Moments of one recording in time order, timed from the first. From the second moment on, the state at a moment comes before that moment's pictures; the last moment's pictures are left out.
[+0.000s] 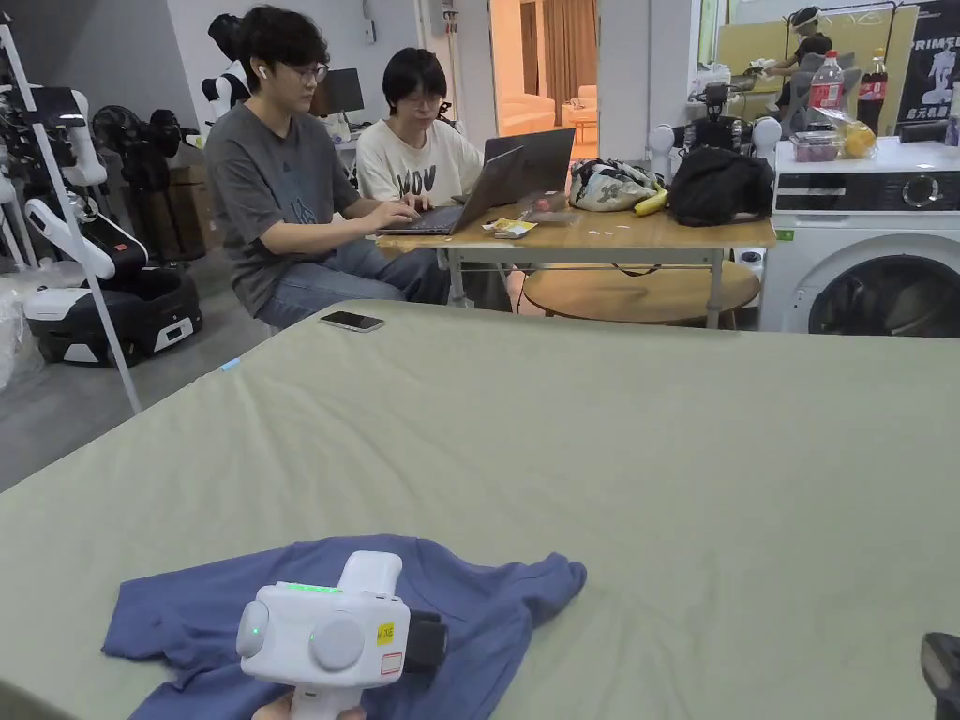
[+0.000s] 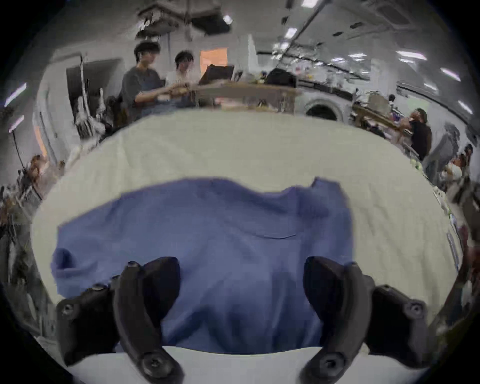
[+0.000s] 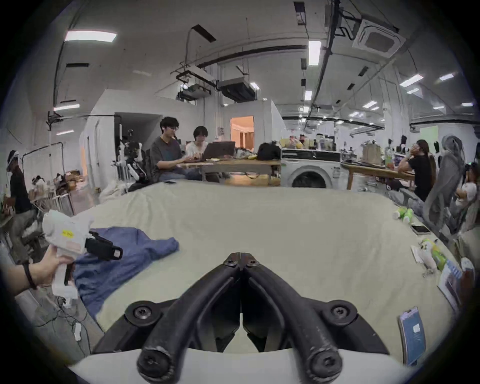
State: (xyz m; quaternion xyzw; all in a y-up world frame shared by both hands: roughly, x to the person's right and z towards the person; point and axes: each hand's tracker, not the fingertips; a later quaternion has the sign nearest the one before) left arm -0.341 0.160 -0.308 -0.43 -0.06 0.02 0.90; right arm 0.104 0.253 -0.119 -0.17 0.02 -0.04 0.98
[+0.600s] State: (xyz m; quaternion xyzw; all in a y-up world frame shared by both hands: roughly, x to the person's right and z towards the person) left arm -0.389 0.361 -0.307 -0.23 -0.03 0.12 0.97; right arm 0.142 0.244 -0.097 -0.18 0.02 -0.09 0.98
